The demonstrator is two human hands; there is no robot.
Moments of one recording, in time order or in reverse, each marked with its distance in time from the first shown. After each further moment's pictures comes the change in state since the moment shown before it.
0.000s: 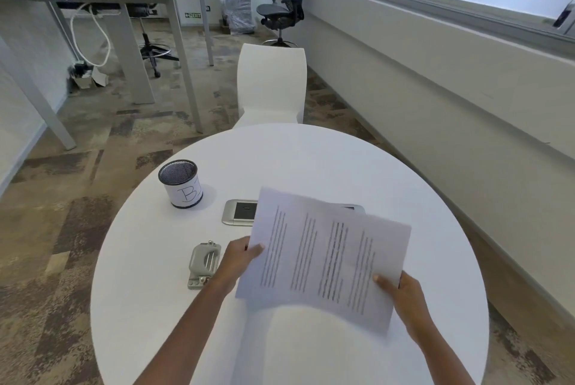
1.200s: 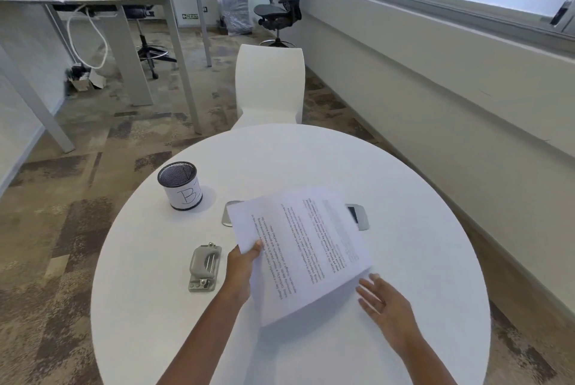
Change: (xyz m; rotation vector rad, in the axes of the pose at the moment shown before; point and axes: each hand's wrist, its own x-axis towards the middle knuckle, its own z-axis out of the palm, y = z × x) left_hand -0.009 -0.003 0.020 -0.487 0.172 -0.085; right_hand -0.005 0.021 0.024 0.540 0.026 0.381
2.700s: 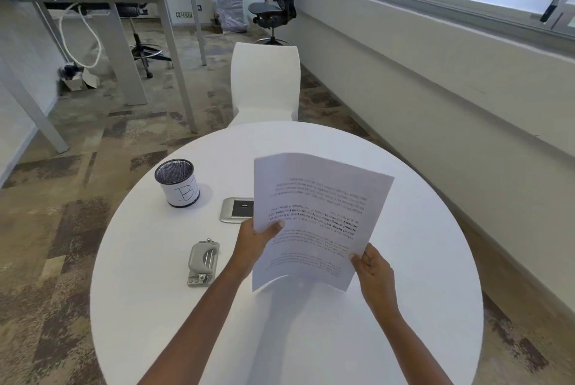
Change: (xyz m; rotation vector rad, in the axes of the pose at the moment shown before) left_hand -0.009 0.029 0.022 0.237 -0.272 0.302; right_hand -0.034 -0.022 0.047 -0.597 -0.016 -0.610
